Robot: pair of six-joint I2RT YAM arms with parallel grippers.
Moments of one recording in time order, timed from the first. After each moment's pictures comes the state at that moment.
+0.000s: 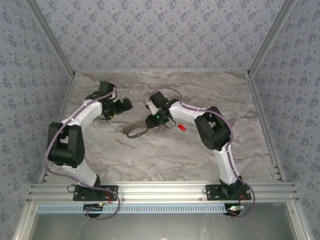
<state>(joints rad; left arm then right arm) -0.20 1.66 1.20 -0.61 0.17 -0.57 0.69 2.17 1.60 -0.55 -0.28 0.20</state>
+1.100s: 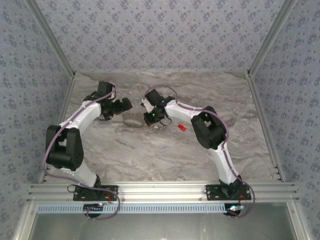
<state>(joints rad) -0.20 1.63 1.19 -0.61 0.17 -0.57 0.71 2.24 1.72 -0.57 -0.27 0.16</state>
